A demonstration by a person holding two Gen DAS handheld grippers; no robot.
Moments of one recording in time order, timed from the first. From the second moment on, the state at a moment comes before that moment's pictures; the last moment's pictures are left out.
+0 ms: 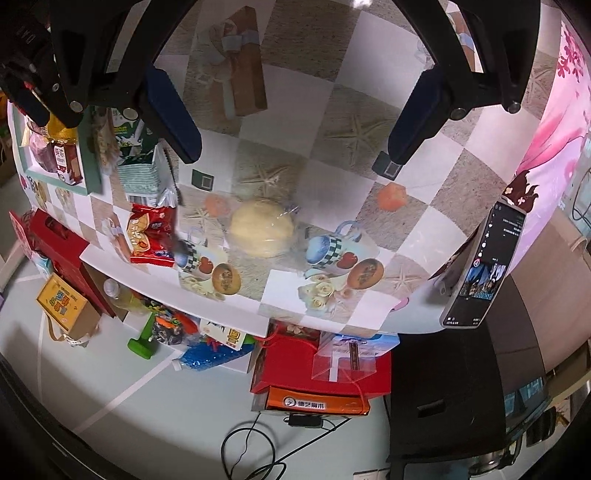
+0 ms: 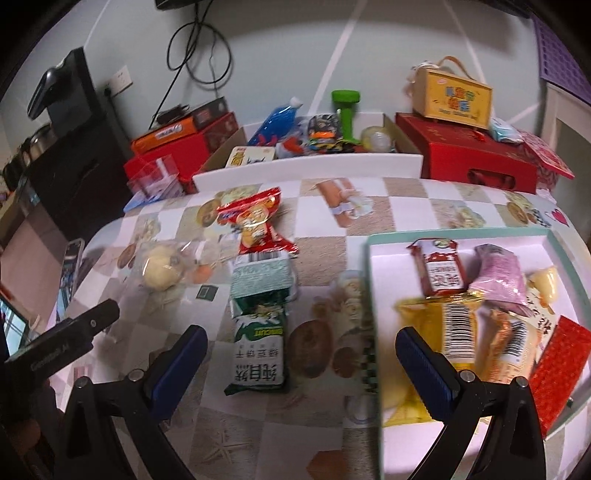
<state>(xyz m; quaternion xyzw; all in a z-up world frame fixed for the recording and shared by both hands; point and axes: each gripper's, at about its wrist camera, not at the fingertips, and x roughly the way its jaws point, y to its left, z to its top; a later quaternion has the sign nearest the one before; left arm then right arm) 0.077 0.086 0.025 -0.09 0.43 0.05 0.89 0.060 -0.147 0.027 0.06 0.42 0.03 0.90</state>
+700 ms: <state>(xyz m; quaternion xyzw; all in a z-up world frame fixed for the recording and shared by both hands) 0.097 0.068 -0.023 -0.05 0.50 0.04 0.86 0.083 -0.117 -0.033 0.02 0.49 0.05 0.87</state>
